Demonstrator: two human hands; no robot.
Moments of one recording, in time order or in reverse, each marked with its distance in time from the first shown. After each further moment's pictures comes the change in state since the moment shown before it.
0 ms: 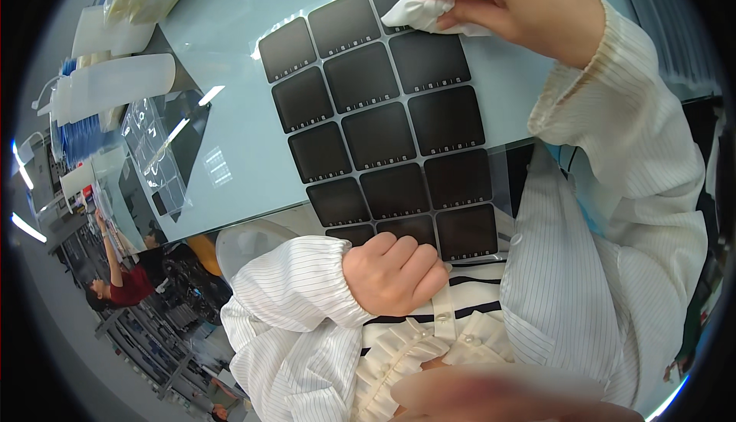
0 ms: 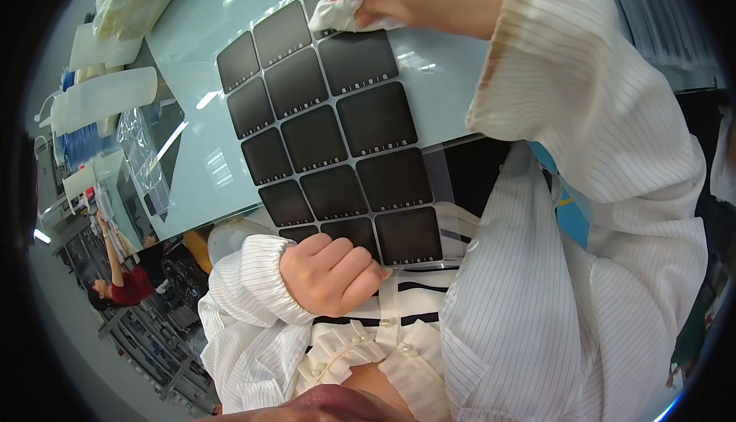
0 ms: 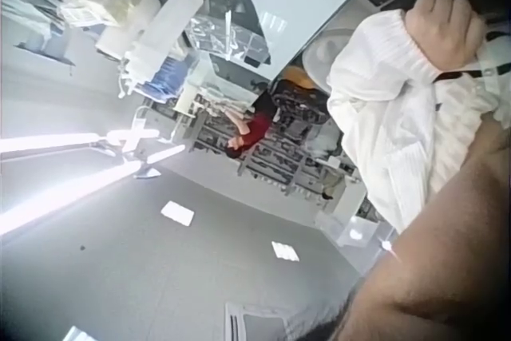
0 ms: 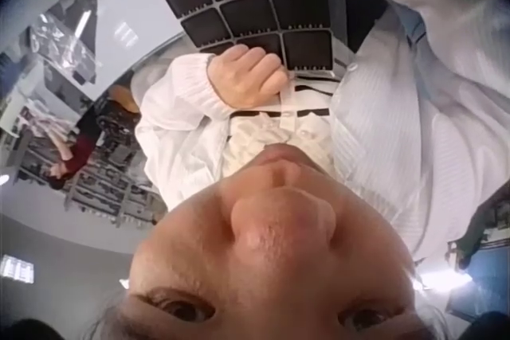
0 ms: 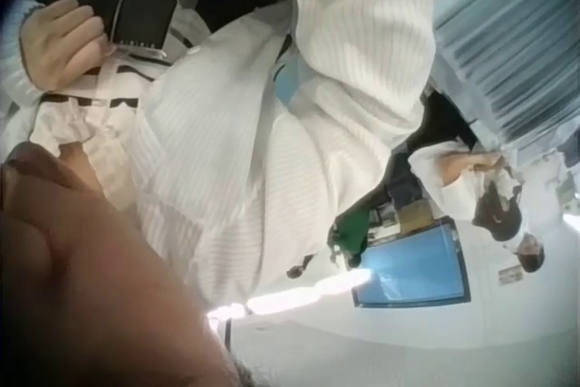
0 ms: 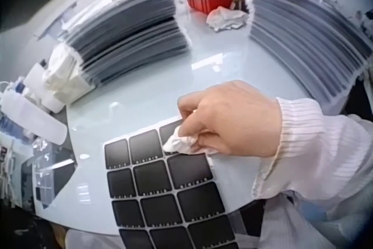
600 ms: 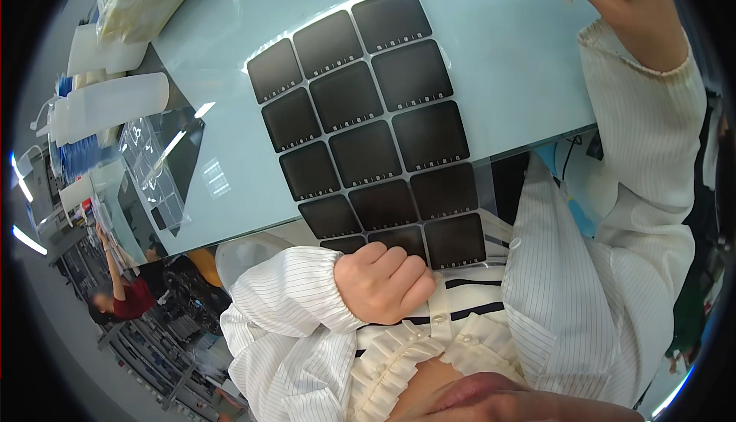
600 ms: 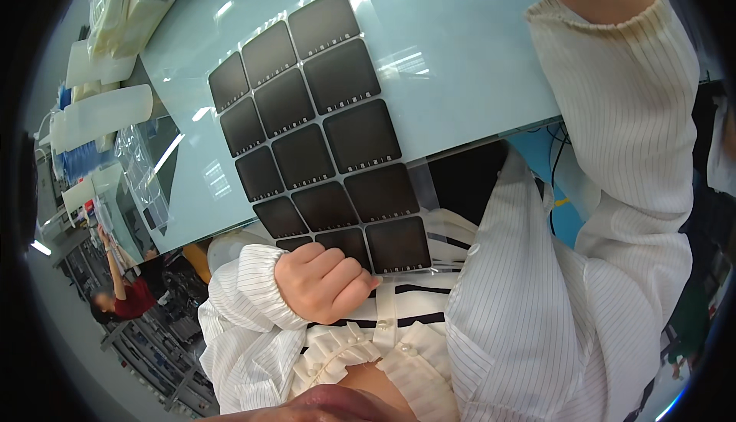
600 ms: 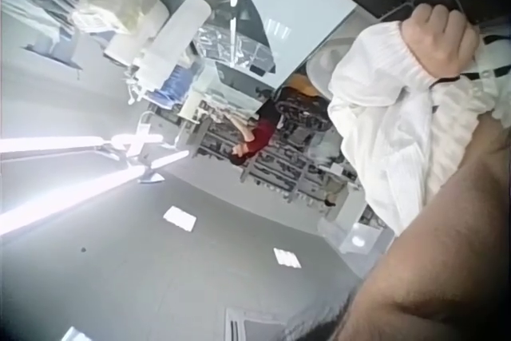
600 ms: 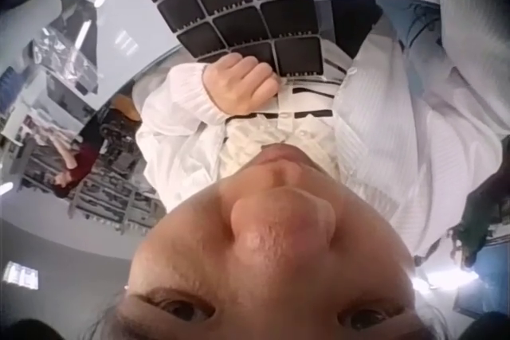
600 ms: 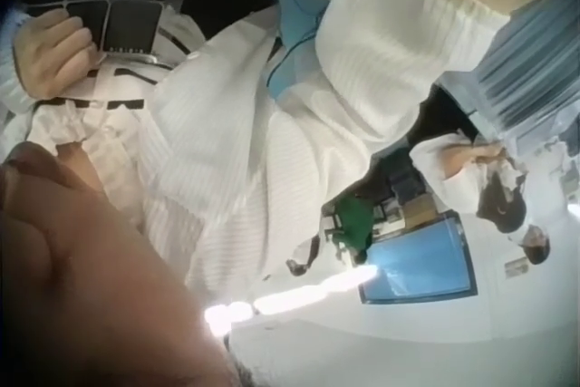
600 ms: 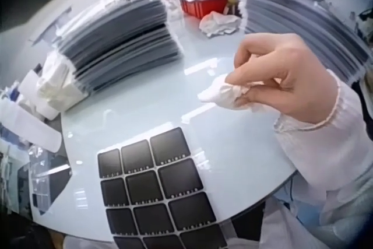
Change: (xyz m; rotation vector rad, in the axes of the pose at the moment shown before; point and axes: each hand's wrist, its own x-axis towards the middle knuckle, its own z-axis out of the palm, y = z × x) left_hand 0.002 -0.006 -0.003 -0.031 -0.027 0.041; right_hand -0.048 0.021 -0.052 -0.169 0.295 0.074
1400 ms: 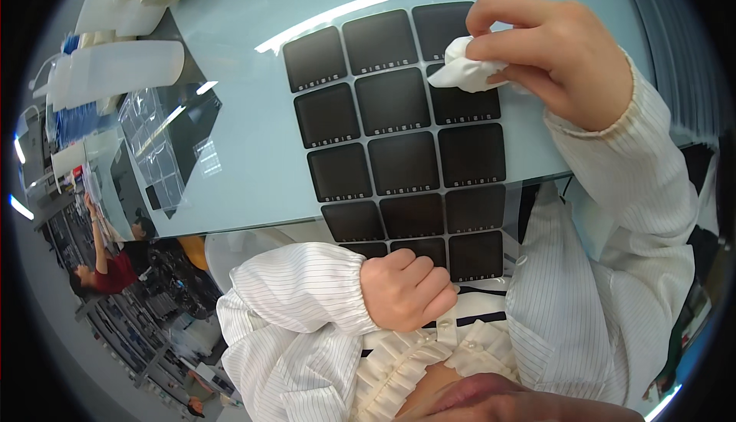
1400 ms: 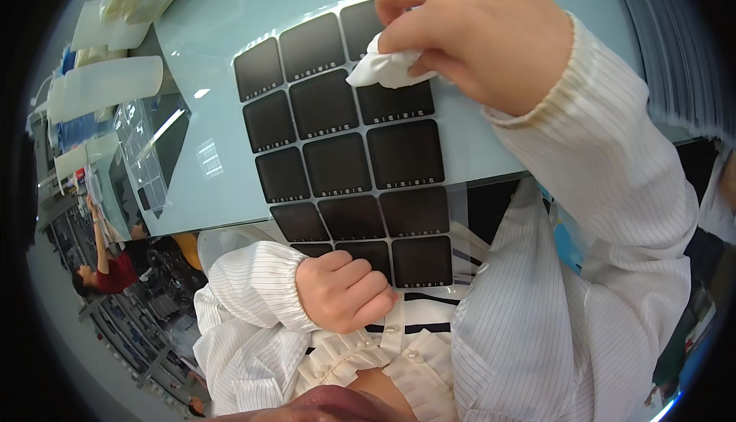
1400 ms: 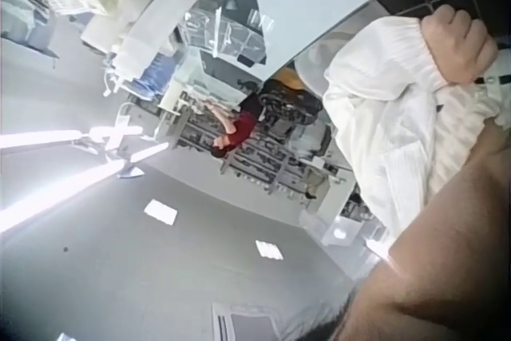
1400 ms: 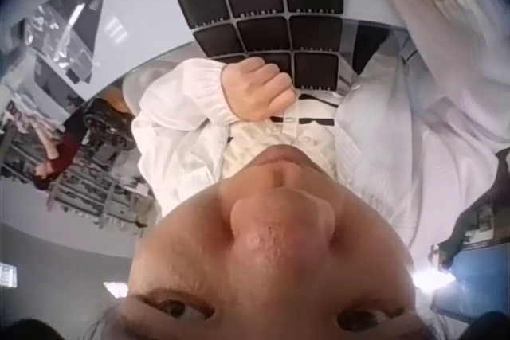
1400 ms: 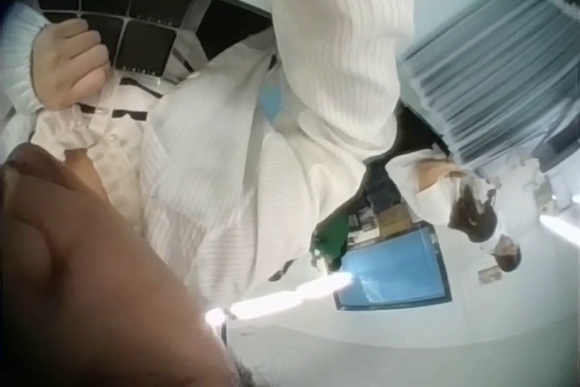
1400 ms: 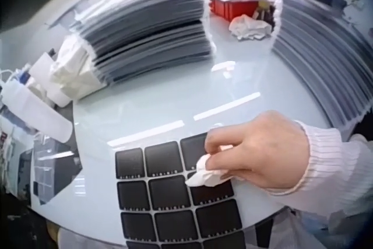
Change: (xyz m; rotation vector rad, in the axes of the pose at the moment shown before) left_hand -0.005 0.002 0.011 -0.039 0.086 -0.062; right_hand 0.012 -0.018 0.074 0.291 -0.268 -0.234
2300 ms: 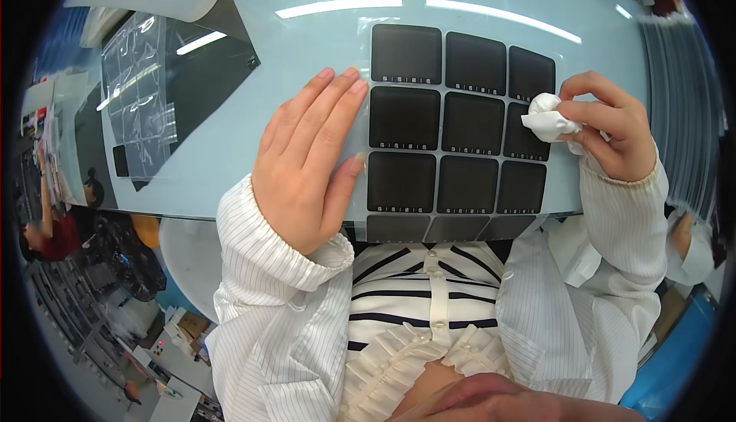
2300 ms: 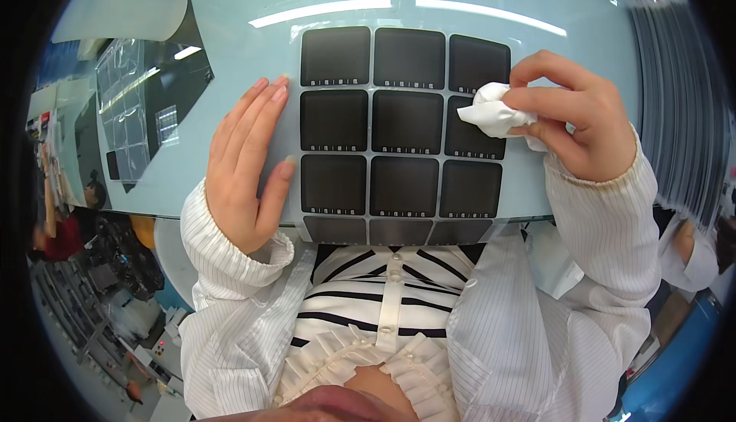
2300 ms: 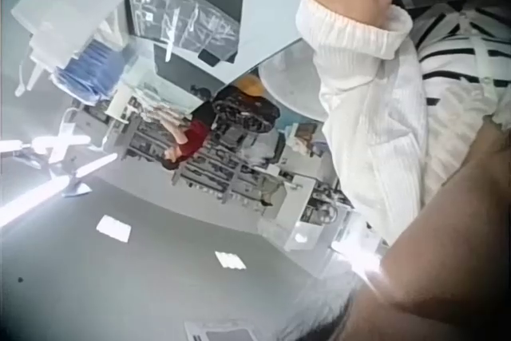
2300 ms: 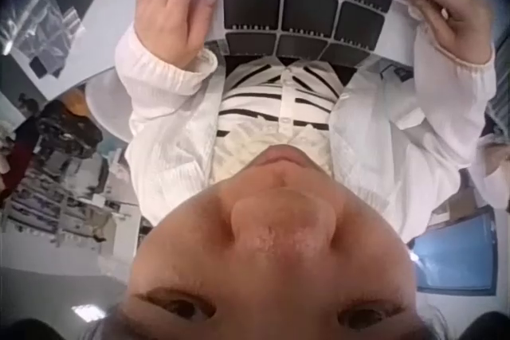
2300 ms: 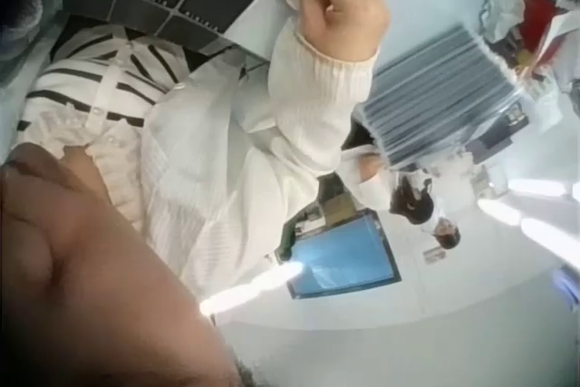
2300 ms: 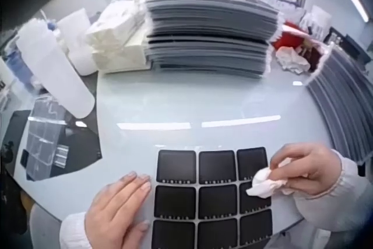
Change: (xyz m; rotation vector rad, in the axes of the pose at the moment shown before) left_hand -0.045 -0.085 -0.051 0.162 0.194 -0.706; right_hand -0.011 0.012 -0.017 0.150 -0.173 0.093
